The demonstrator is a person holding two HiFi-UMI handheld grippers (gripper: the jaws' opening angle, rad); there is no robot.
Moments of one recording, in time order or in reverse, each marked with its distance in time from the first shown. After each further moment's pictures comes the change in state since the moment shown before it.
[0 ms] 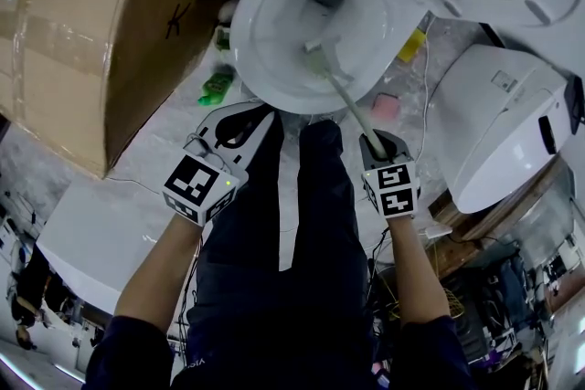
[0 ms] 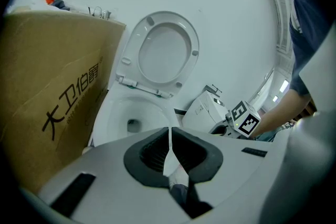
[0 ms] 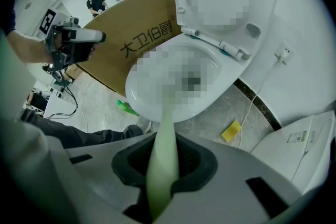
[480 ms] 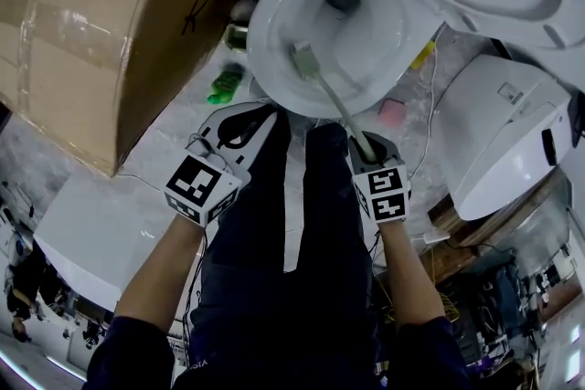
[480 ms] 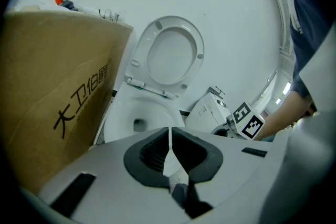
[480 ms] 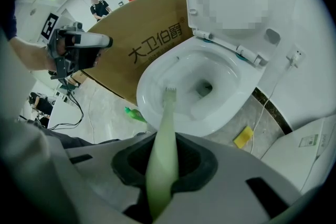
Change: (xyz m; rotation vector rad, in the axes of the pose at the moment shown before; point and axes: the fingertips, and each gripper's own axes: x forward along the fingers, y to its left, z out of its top) left arm -0.017 0.021 -0.003 -0.028 -0.011 0.026; right arm 0.015 0.044 0.032 -0.001 -0.036 0.066
